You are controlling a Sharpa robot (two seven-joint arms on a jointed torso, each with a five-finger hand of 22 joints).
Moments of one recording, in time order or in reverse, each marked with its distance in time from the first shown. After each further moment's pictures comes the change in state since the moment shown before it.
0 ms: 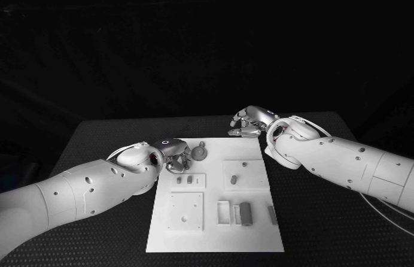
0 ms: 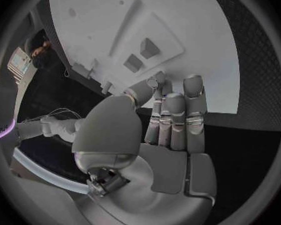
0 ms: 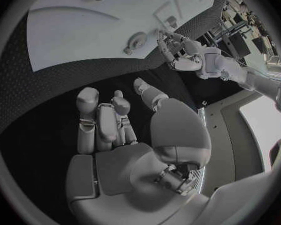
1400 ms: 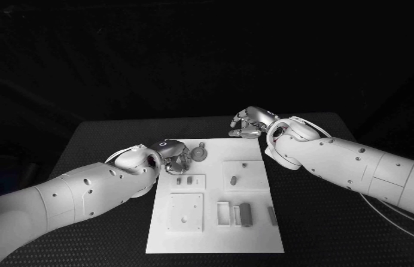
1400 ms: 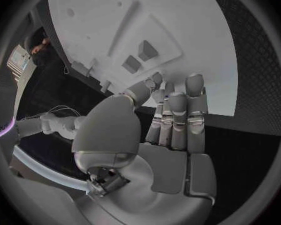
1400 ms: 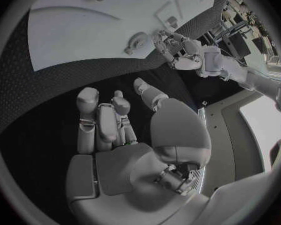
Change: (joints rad) left arm -0.004 -0.002 -0.011 -0.014 0.042 -0.037 0.017; left_hand -0.023 -0.061 -0.037 0.015 0.000 -0.163 0.041 -0.074 -0.030 -0.094 0.060 -0.030 0.000 -0.047 0.036 -0.007 0.020 -0.019 -0.028 0.015 -0.027 0.000; right arm 0.000 -0.003 0.000 0.000 0.000 0.000 0.000; right_hand 0.000 0.000 0.000 0.000 0.000 -0.005 0.002 -0.004 0.000 0.002 -0.001 0.000 0.000 0.002 0.002 -0.003 -0.002 0.000 -0.005 -0.001 0.000 0.000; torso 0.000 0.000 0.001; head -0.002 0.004
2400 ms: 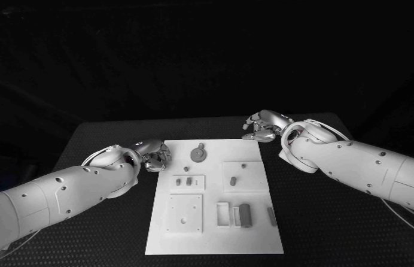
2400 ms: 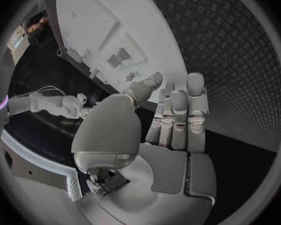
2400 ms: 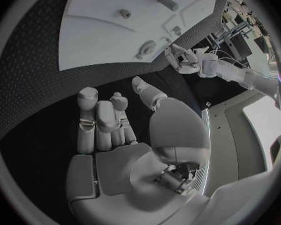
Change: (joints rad) left arm 0.002 -0.103 0.010 -0.007 0.186 -0.004 0.001; left_hand 0.010 -0.004 0.004 0.004 0.000 0.017 0.016 0.025 0.014 -0.023 0.003 0.046 0.026 -0.035 0.006 -0.021 -0.002 0.003 -0.027 0.016 -0.029 0.000; right arm -0.009 -0.099 -0.004 0.034 0.015 0.028 0.026; right_hand 0.024 0.000 0.007 -0.041 0.000 -0.041 0.014 -0.019 0.000 -0.052 0.013 -0.080 -0.057 -0.092 0.012 -0.076 -0.111 -0.001 -0.039 0.013 -0.033 0.000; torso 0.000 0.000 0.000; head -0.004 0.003
